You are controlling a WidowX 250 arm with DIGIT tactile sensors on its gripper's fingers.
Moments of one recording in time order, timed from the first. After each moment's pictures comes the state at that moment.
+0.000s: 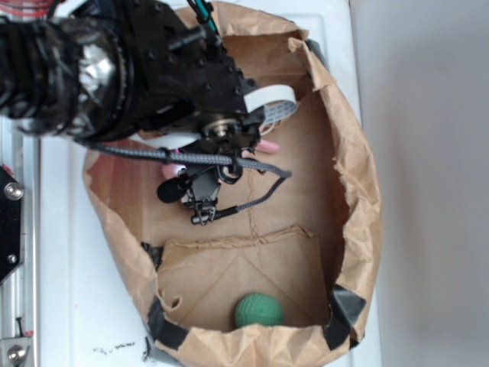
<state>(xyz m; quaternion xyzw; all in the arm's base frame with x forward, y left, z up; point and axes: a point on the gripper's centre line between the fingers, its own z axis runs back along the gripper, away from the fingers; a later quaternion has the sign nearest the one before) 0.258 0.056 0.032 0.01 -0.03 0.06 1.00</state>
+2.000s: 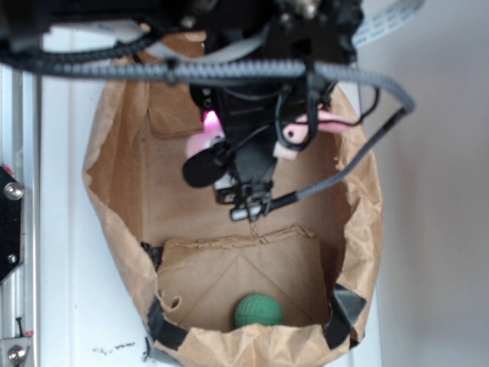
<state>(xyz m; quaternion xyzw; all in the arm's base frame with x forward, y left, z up) 0.271 0.039 0.166 -0.03 -0.05 0.05 1.00</state>
